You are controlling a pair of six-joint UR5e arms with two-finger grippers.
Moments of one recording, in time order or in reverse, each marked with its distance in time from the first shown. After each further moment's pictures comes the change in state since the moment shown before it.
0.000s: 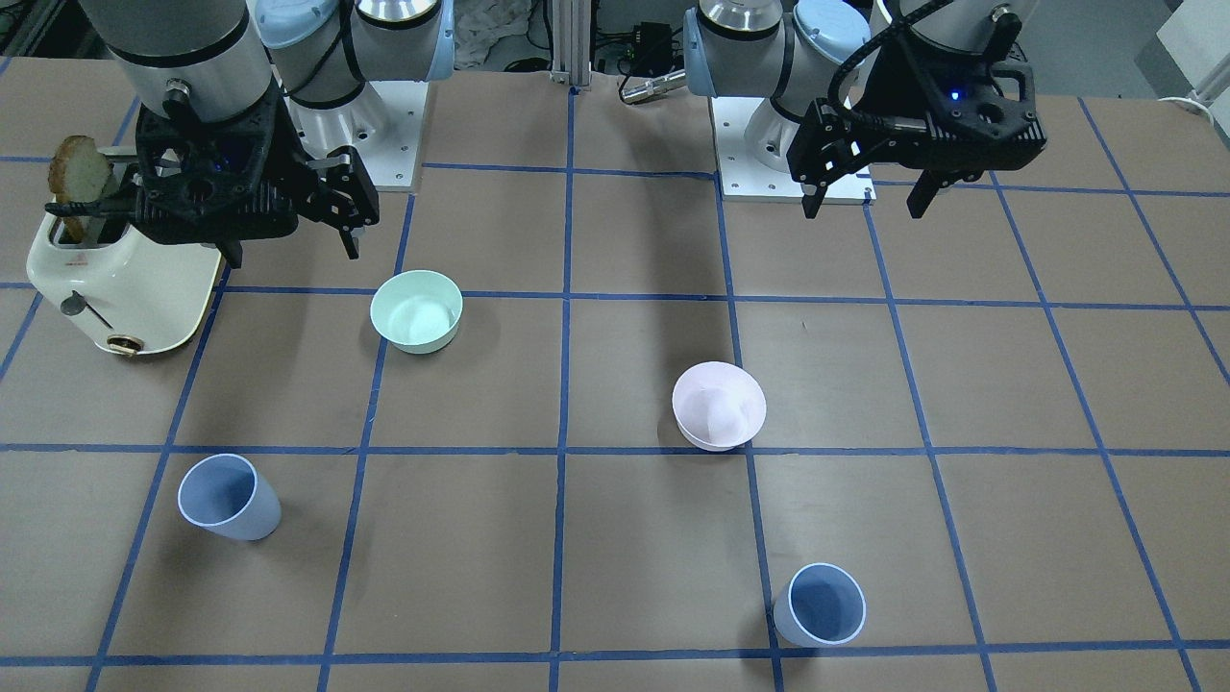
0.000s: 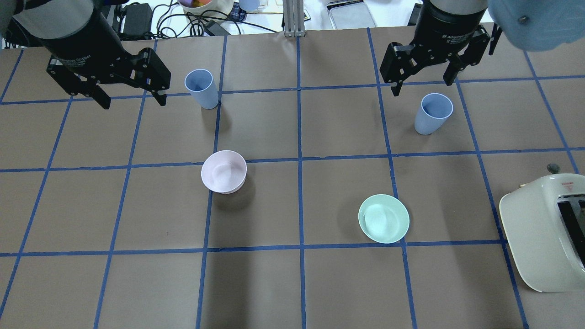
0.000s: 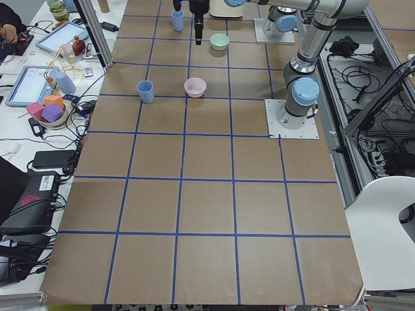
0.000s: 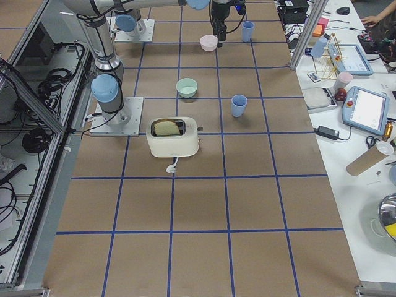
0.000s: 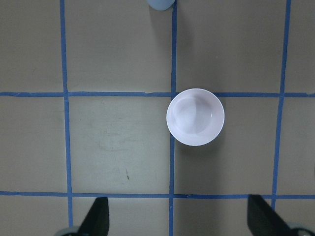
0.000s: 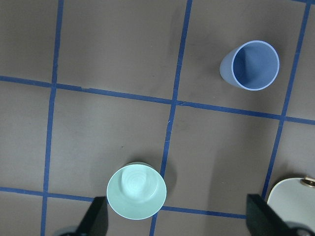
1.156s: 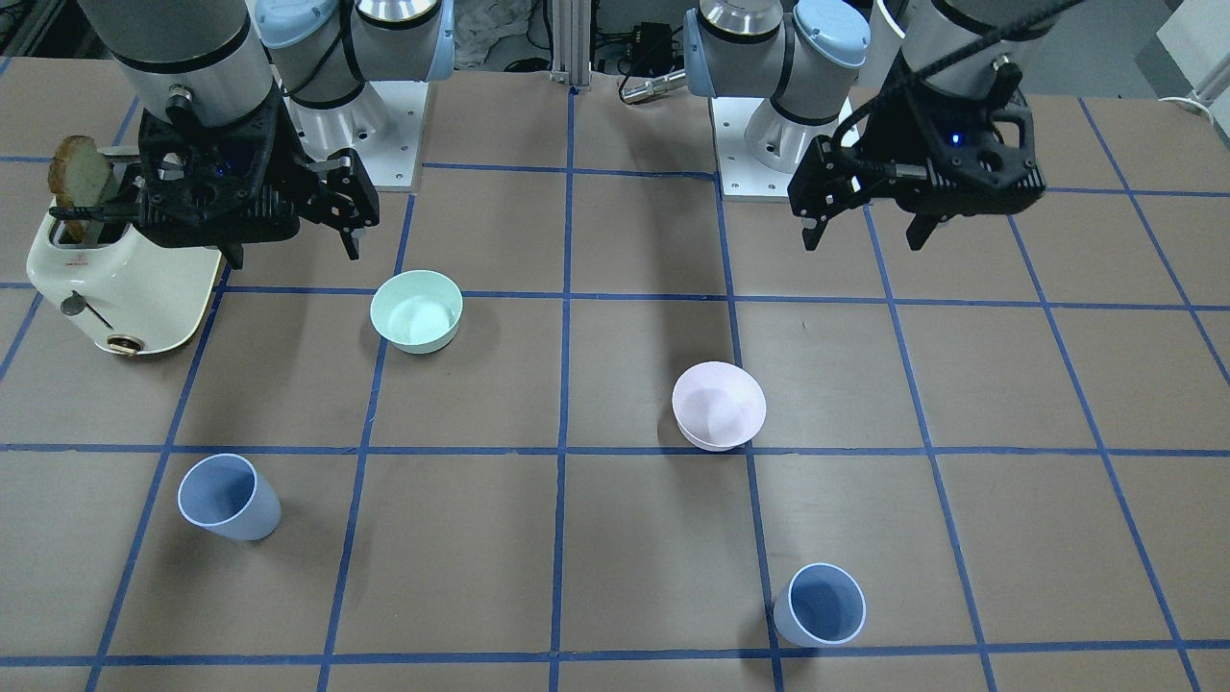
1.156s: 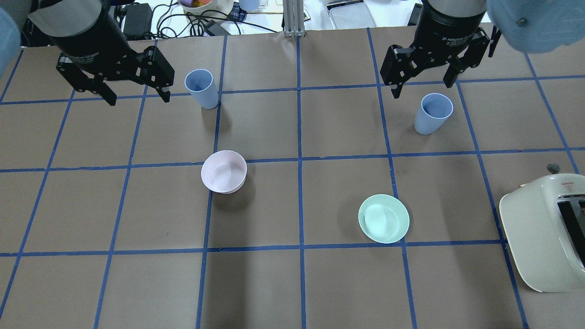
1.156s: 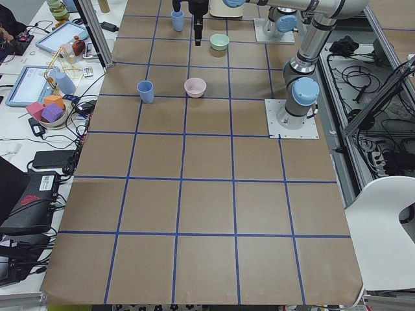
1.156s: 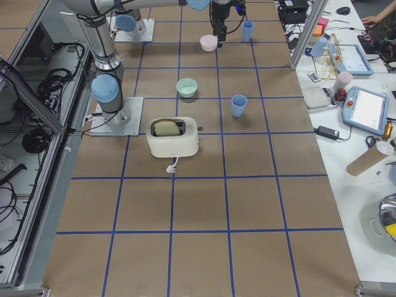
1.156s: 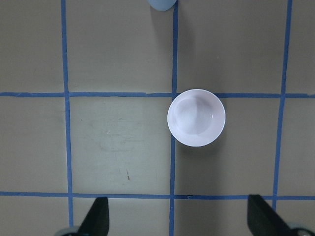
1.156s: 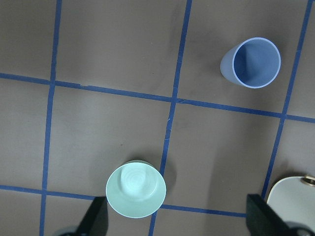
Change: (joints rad) left arm 0.006 -0.077 0.008 0.078 -0.017 0.010; right arm -0.001 0.000 0.008 0.002 -0.001 -0.004
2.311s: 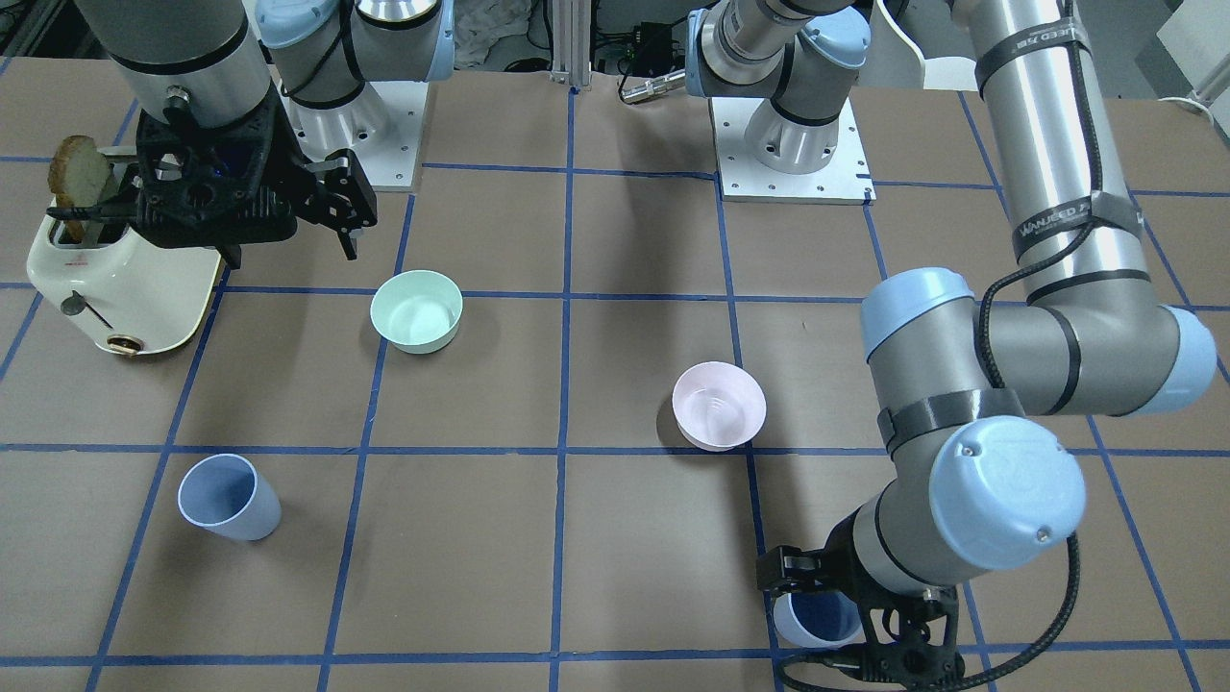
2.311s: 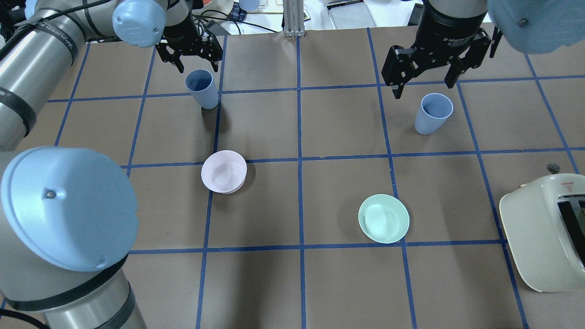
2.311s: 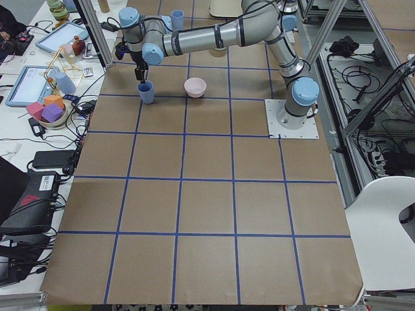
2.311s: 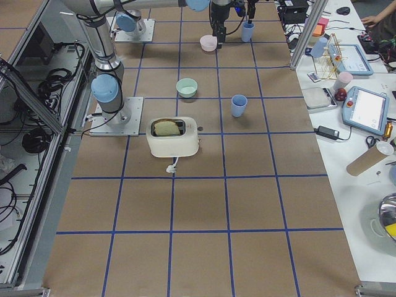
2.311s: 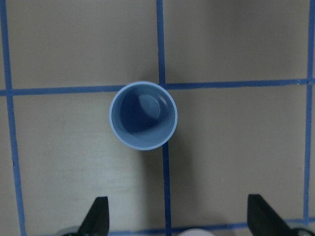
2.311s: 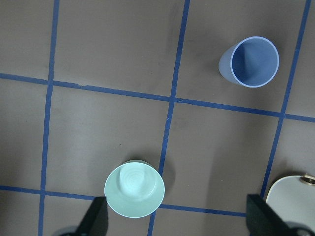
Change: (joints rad) left arm -0.011 -0.638 0.357 0.239 -0.012 0.058; right arm -0.003 -0.002 0.004 -0.001 -0.002 -0.002
